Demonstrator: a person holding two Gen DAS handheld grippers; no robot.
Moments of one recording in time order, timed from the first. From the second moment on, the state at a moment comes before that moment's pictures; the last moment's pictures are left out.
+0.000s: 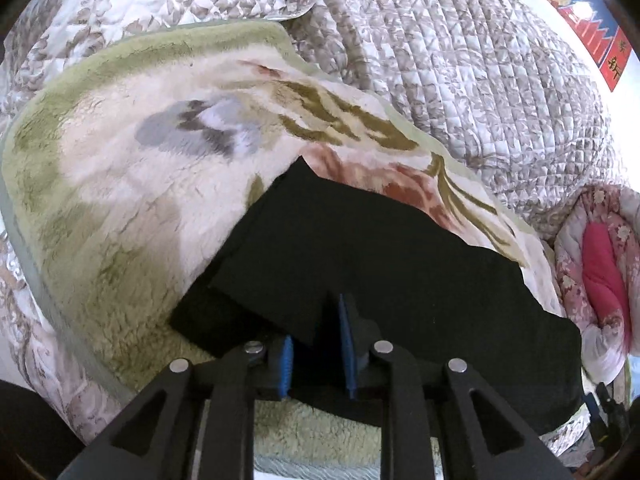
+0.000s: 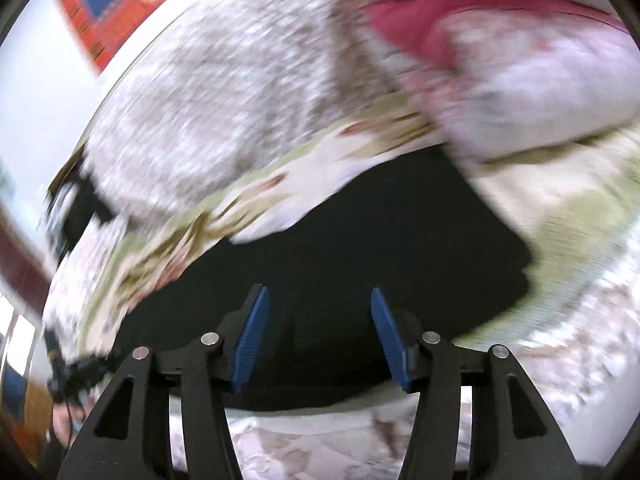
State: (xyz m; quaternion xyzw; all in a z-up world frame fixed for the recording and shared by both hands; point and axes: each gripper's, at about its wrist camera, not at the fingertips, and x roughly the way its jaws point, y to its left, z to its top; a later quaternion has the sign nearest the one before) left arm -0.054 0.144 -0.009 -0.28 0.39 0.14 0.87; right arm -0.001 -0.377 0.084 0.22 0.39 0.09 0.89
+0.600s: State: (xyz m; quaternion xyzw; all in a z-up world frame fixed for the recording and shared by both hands) left arm -0.048 0.145 -0.007 -0.25 0.40 0.14 0.87; right arm 0.009 -0.422 0.063 0.31 0.41 -0.04 0.86
